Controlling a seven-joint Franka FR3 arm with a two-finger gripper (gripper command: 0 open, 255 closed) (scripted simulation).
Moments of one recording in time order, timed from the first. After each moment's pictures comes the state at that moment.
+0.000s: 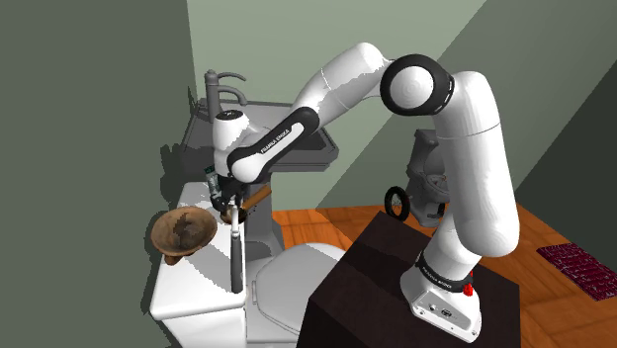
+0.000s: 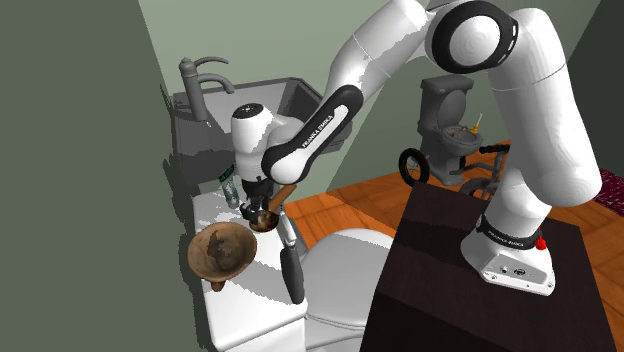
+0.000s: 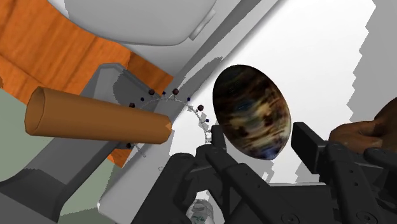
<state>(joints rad) 0.14 0.60 0.20 -1.83 -0.24 2.45 0.41</state>
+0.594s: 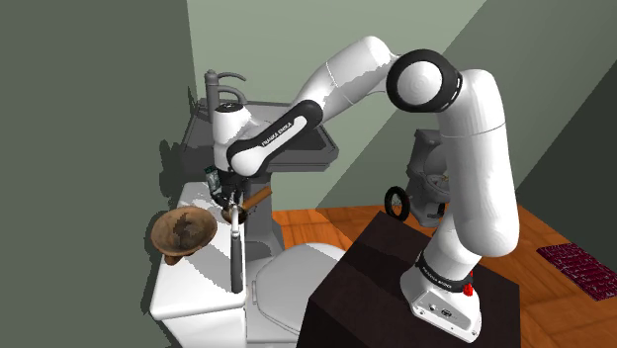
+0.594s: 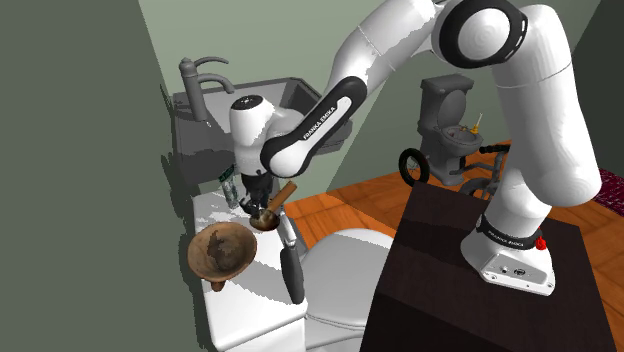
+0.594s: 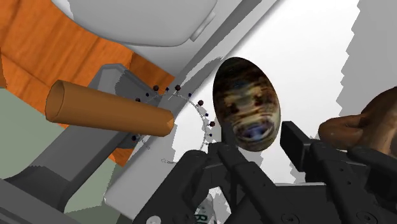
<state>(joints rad) 0.14 0.56 0.21 -1.84 -0.23 2.41 0.40</state>
